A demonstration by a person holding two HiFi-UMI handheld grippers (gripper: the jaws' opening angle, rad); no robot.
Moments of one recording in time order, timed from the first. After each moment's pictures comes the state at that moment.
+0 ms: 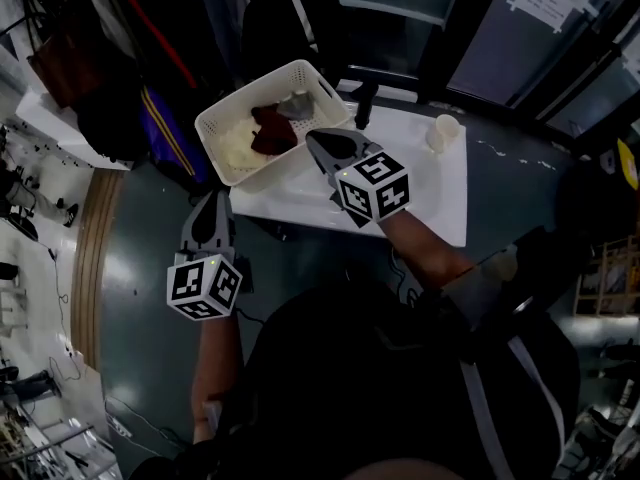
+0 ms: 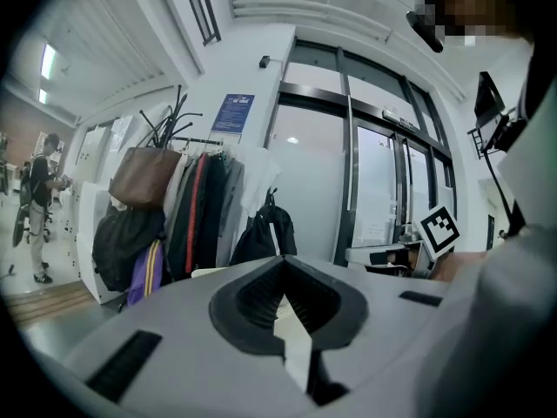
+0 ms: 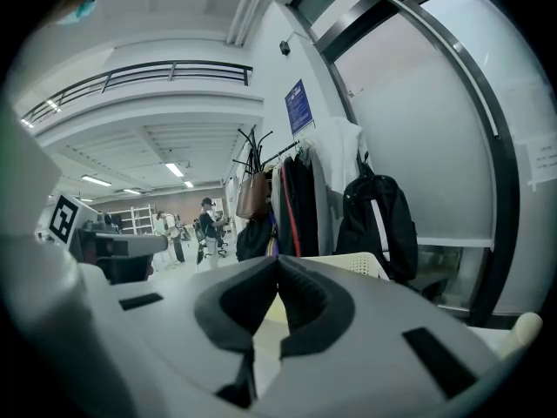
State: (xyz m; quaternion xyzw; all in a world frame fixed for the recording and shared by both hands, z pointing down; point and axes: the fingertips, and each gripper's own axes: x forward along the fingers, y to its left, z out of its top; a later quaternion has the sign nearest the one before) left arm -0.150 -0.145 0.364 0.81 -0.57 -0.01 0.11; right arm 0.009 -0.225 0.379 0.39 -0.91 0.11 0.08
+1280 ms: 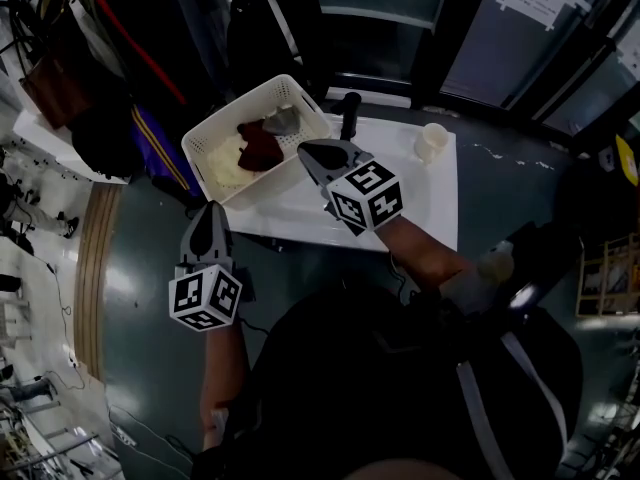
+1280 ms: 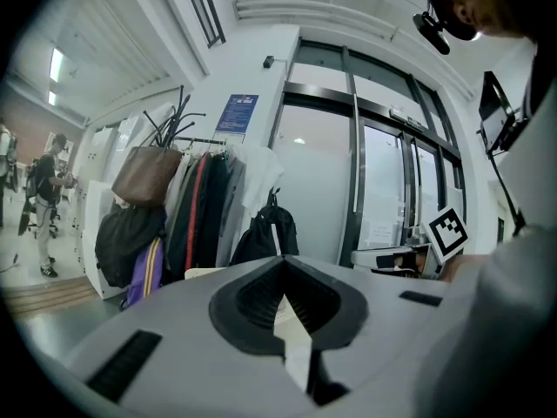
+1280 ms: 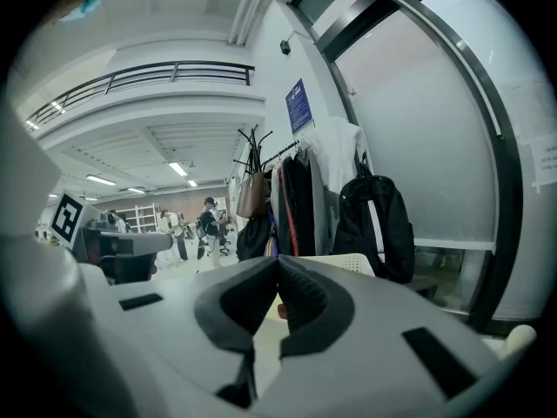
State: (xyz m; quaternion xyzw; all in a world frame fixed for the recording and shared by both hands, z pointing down) left arm -0.121 -0.160 0.363 0.79 -0.60 -0.01 0.11; right arm 0.040 -0.237 0.379 0.38 -0.92 0.10 0.08
